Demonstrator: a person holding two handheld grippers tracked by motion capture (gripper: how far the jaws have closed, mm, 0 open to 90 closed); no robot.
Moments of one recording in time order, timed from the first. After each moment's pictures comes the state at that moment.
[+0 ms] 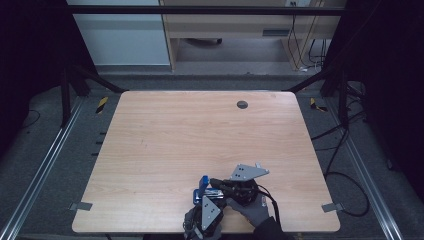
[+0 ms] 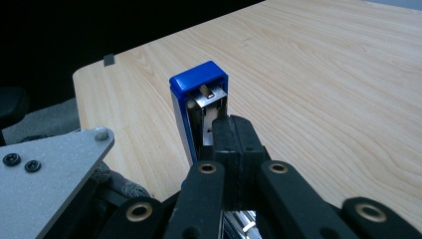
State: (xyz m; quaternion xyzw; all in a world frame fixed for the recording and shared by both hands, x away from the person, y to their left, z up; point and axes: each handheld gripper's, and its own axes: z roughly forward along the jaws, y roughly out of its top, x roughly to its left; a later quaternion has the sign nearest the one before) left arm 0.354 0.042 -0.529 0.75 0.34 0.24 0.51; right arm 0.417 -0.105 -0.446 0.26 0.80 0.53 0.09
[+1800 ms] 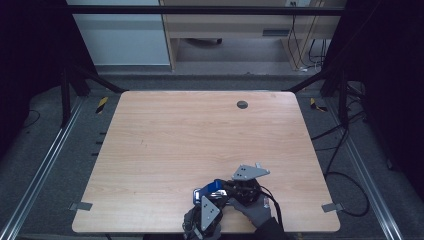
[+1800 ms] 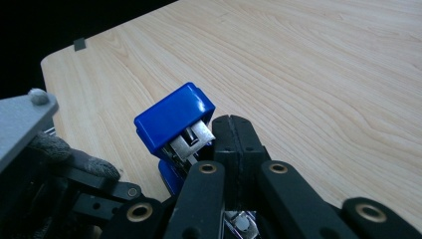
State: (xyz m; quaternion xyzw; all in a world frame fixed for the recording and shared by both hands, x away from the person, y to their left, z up) left arm 0.354 0.043 -0.530 0.75 0.35 0.24 0.51; right arm 0.420 -0.113 -0.457 0.30 0.81 0.50 0.10
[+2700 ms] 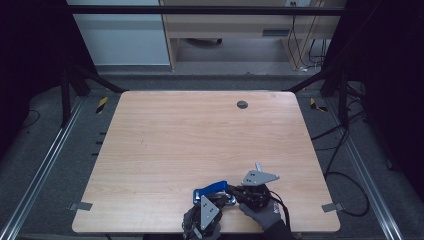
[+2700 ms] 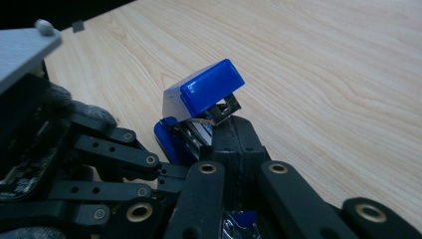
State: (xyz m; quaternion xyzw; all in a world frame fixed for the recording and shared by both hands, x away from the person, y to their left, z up) left arm 0.355 0.044 -0.529 0.75 0.35 0.24 0.51; right arm 0.408 -0.139 -0.465 0.30 0.81 0.49 0.09
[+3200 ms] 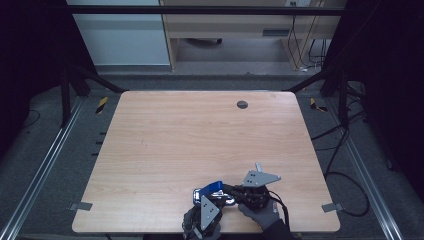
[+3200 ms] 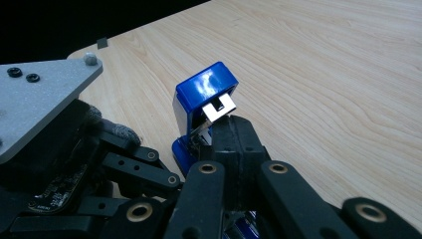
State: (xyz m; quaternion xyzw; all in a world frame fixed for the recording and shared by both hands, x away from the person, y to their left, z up) left arm 0.354 0.044 -0.529 0.75 0.35 0.24 0.51; right arm 0.406 -0.135 -0.460 0.28 0.80 0.52 0.09
